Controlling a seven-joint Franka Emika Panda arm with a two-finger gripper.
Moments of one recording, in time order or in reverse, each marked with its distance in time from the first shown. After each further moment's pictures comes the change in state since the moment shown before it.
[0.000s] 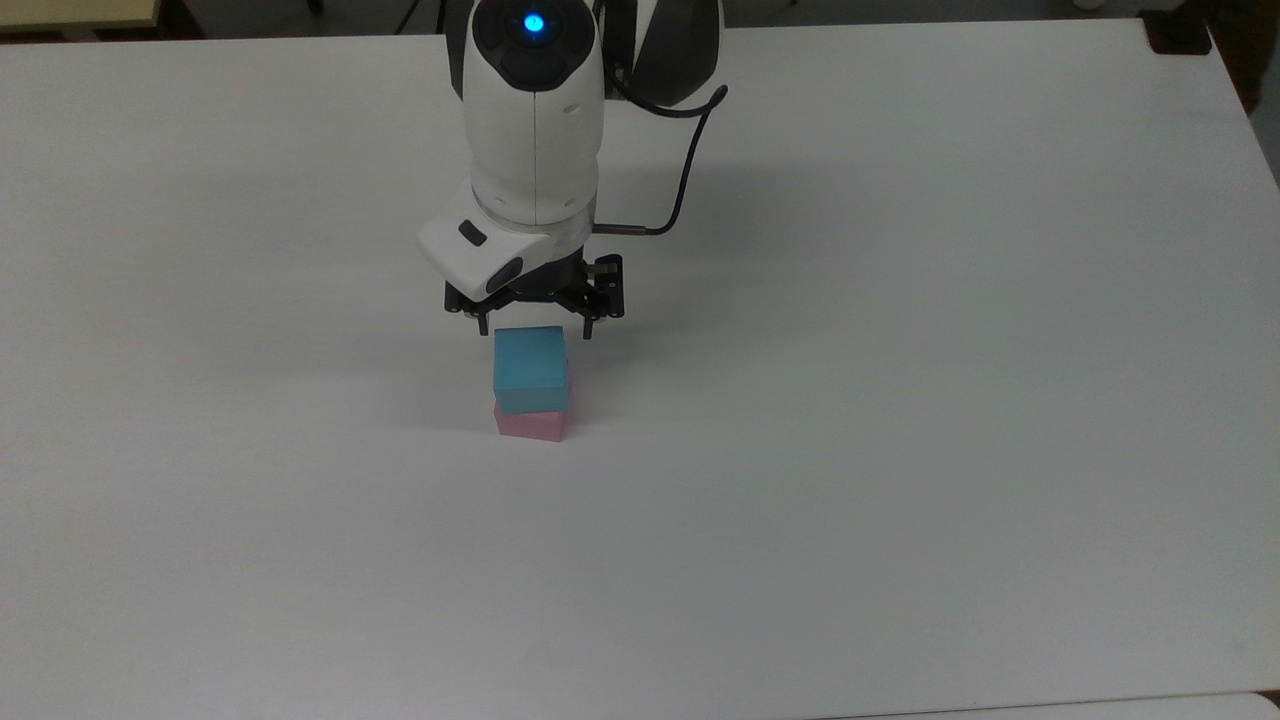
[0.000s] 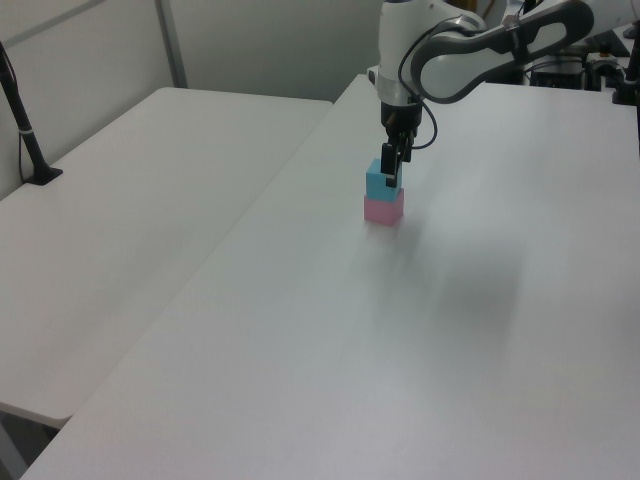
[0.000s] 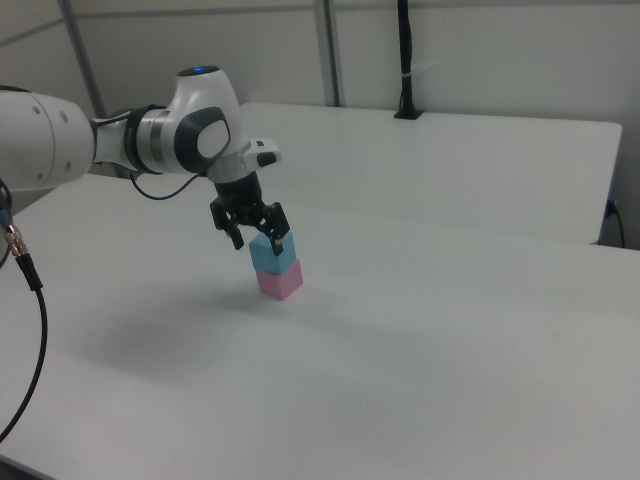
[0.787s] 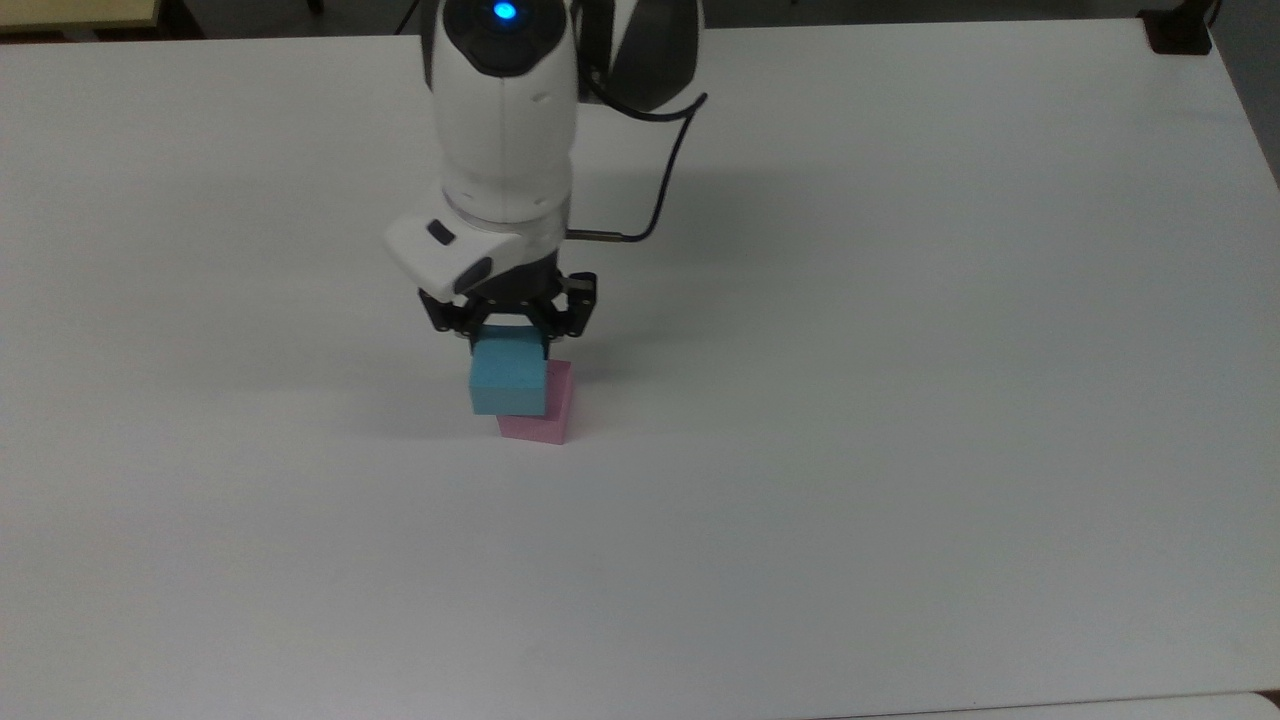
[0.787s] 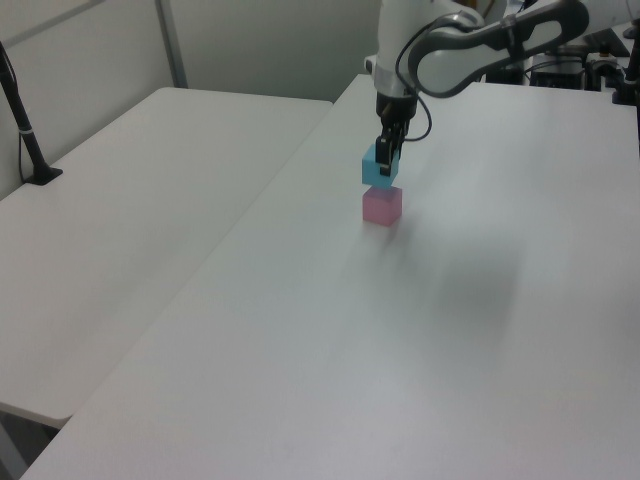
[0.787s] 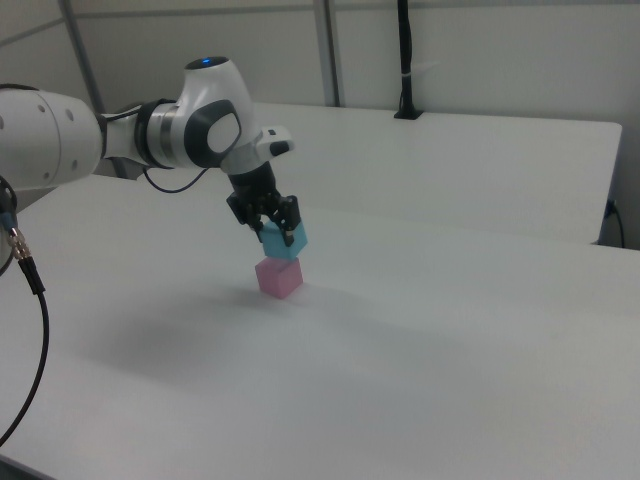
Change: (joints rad) arm -0.027 0.007 -0.013 0.037 0.000 0.043 -0.038
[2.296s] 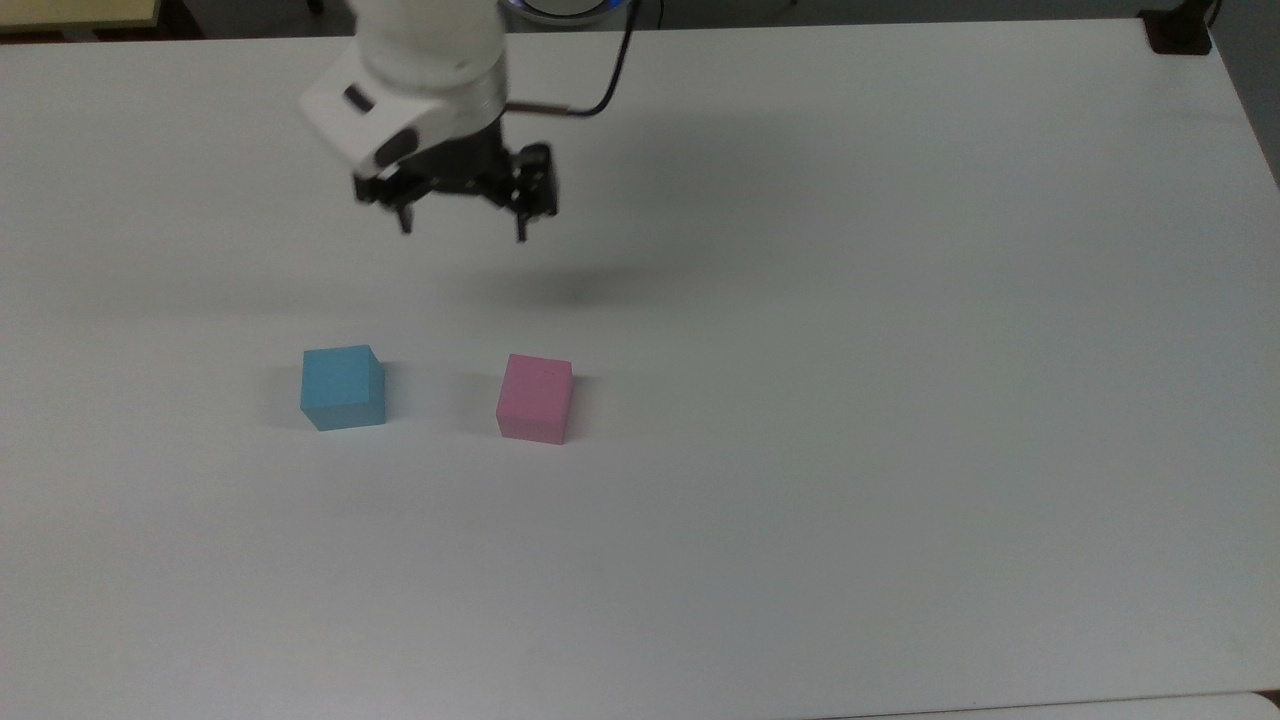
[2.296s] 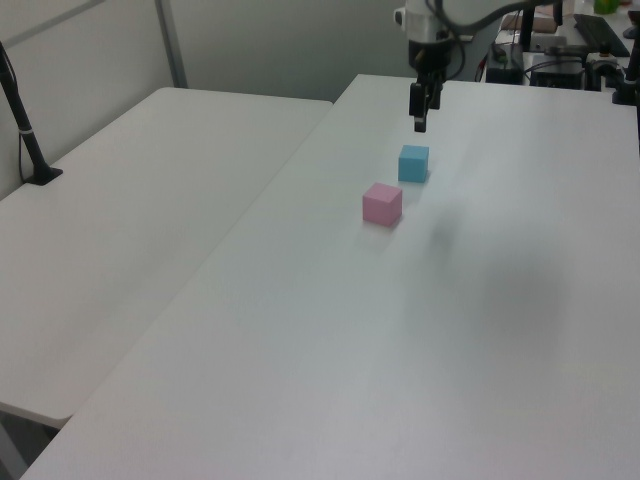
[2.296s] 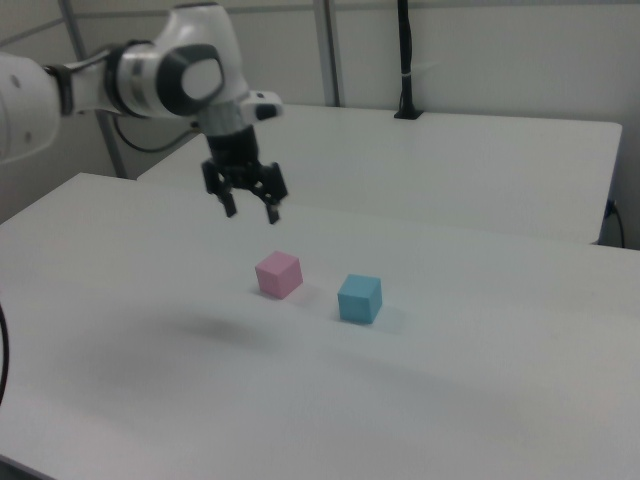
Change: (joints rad) arm -0.031 -0.169 0.009 0.008 -0.003 -0.295 0.001
